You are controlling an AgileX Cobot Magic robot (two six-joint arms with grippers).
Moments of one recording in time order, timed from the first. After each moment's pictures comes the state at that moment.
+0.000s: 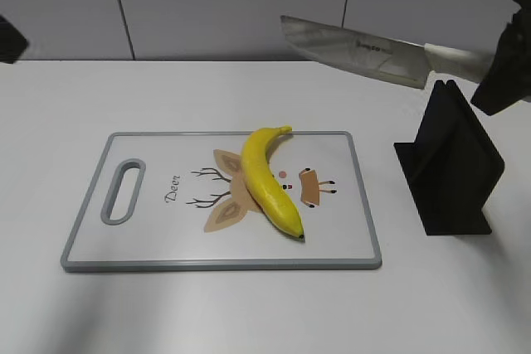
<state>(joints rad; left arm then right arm) -0.27 1.24 -1.21 -0.29 1.06 0.67 0.24 1.49 -1.31 0.23 1.21 -0.68</state>
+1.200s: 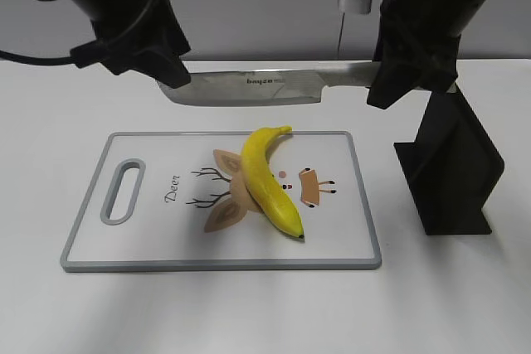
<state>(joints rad) -0.41 1.76 -1.54 -0.47 1.06 1.36 0.38 1.78 -1.53 0.30 1.18 -1.13</state>
